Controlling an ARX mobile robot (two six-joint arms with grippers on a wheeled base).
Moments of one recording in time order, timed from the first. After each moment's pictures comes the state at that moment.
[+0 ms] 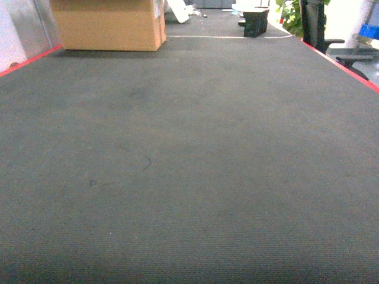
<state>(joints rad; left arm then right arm) 0.00 0.01 0.01 -0.01 0.00 0.00 0.00 0.01 0.01 -0.01 0.00 0.01</state>
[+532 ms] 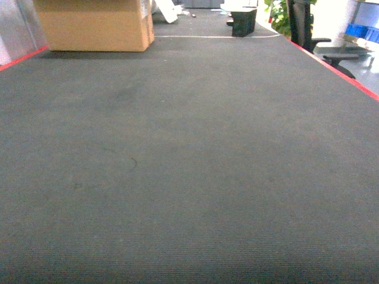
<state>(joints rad) 0.00 0.01 0.01 -0.01 0.00 0.00 0.00 0.01 0.01 -0.01 0.00 0.01</state>
